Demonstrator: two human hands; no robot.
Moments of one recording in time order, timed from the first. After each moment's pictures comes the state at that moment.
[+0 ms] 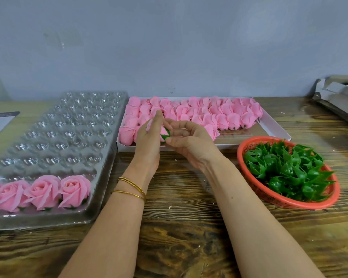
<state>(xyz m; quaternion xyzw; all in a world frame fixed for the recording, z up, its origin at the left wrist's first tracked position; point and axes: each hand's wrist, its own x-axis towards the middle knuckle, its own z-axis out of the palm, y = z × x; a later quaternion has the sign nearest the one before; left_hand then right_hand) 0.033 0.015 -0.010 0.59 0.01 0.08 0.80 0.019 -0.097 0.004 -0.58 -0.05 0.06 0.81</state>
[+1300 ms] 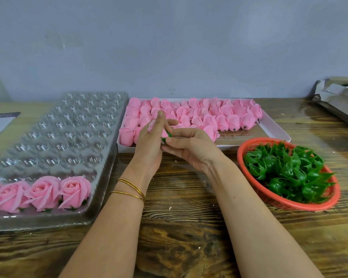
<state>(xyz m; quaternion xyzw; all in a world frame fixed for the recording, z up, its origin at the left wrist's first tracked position) 0.038 0.018 -0.017 0.55 -0.06 0.04 0.83 0.020 -0.102 0.003 -0.51 -0.05 0.15 0.84</state>
